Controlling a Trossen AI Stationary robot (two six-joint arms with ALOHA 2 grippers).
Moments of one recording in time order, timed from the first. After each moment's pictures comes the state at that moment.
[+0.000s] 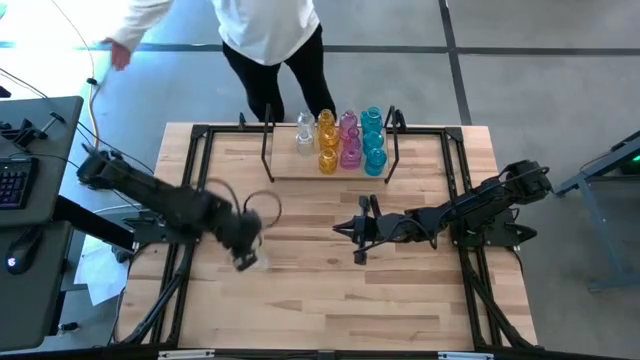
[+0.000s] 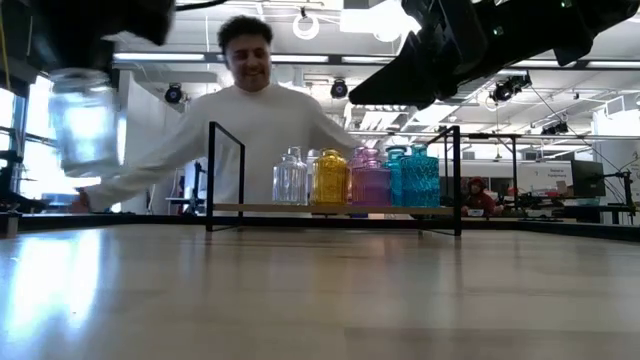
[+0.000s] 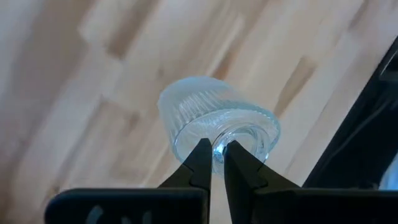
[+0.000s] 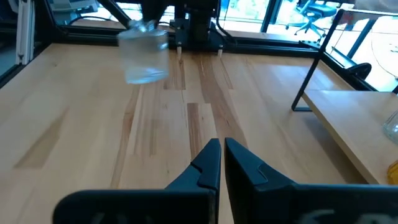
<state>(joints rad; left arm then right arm) -0.35 1.22 0.94 -0.93 0.08 -0.95 0.27 1.53 0.67 0.53 0.36 0.02</state>
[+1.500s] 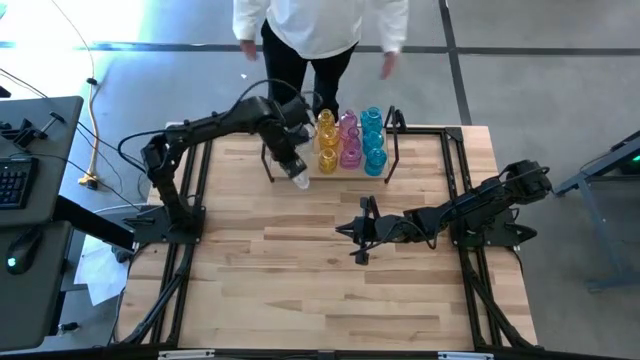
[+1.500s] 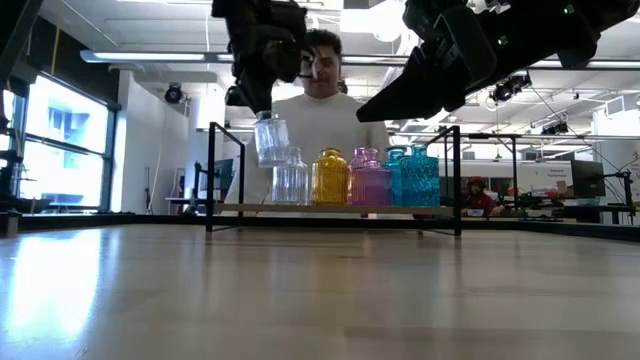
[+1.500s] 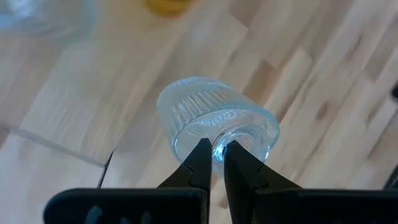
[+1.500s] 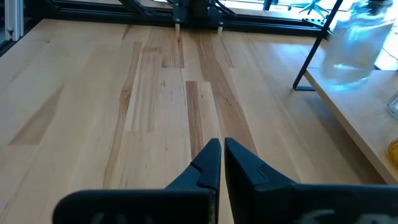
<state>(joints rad) 0.46 1.78 1.69 -1.25 0.25 -0.14 0.27 1.53 0.67 0.43 0.36 0.05</state>
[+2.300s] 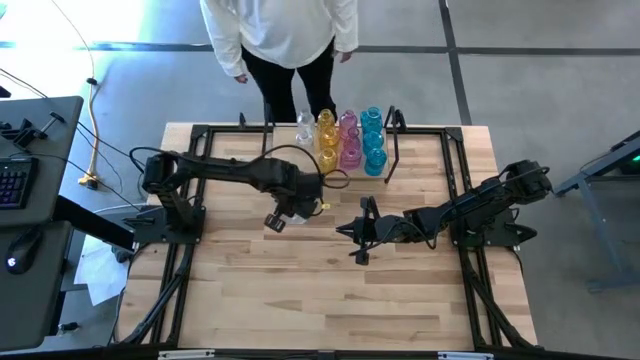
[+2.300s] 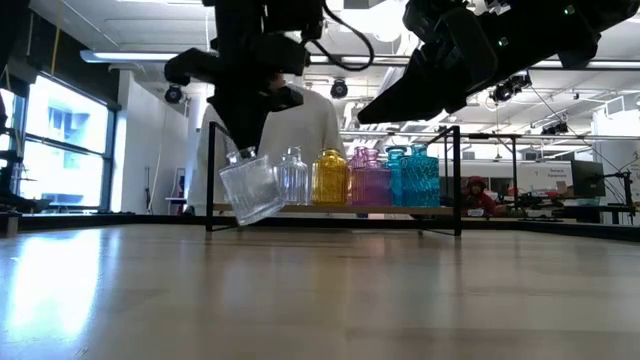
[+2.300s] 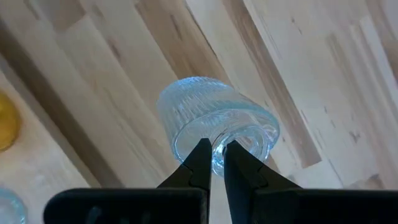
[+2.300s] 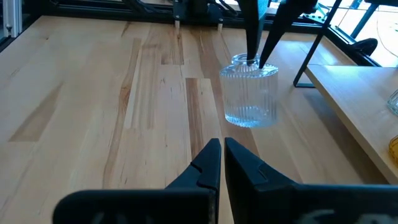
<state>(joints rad) 0.06 1.79 1.45 -1.07 -0.03 0.62 0.27 1.53 0.67 0.42 0.36 0.06</state>
